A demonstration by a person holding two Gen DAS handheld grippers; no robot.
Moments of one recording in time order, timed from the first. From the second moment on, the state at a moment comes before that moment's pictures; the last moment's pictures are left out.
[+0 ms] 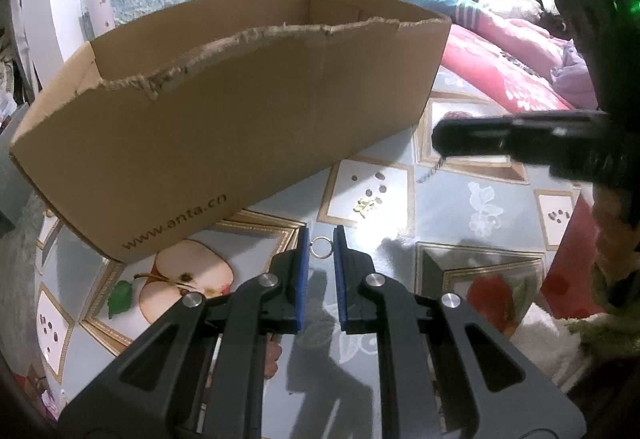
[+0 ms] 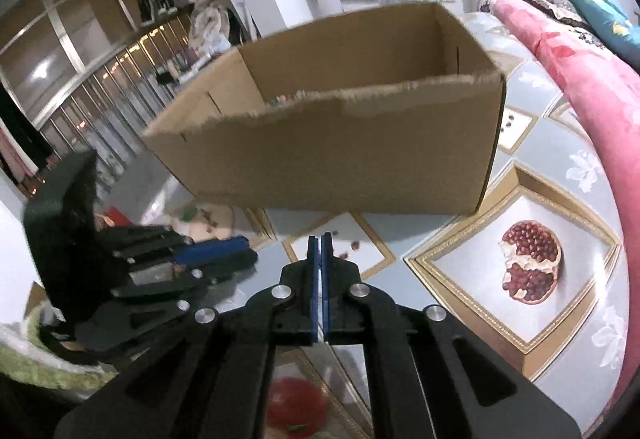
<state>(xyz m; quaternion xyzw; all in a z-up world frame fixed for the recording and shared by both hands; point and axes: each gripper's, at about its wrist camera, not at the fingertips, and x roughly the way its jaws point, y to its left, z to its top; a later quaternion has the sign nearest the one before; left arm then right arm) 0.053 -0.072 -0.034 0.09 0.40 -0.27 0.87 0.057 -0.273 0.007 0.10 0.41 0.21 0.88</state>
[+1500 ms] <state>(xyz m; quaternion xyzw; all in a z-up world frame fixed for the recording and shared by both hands) 0.140 -0.031 0.066 -0.01 0.39 -0.23 0.89 0.156 -0.288 0.081 0.15 0.40 0.26 0.86</state>
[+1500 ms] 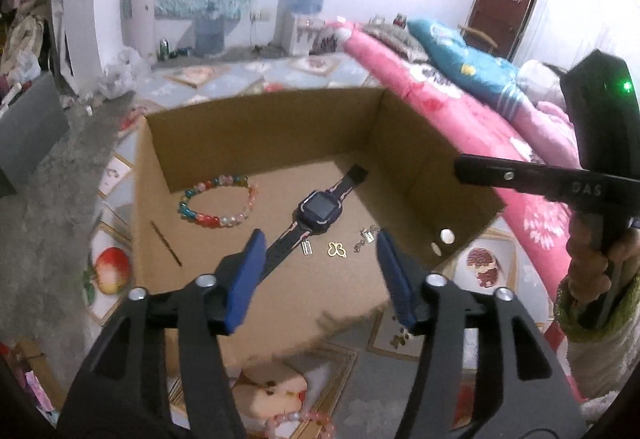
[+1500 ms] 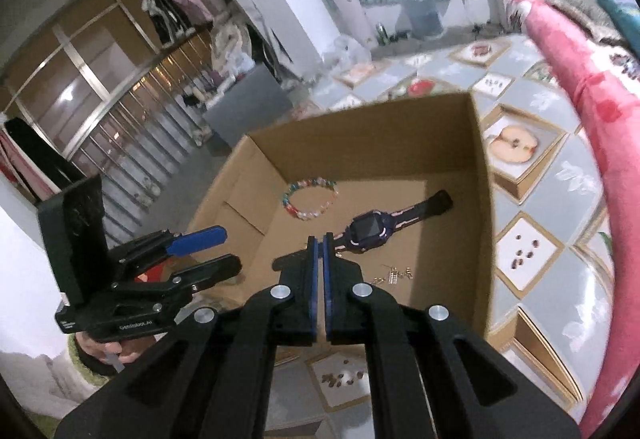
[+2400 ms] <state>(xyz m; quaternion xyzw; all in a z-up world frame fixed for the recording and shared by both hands) 0.025 0.002 -0.049 0.05 0.50 -0.11 0.86 0.053 -0.238 -0.047 -0.04 0.53 0.10 0.84</state>
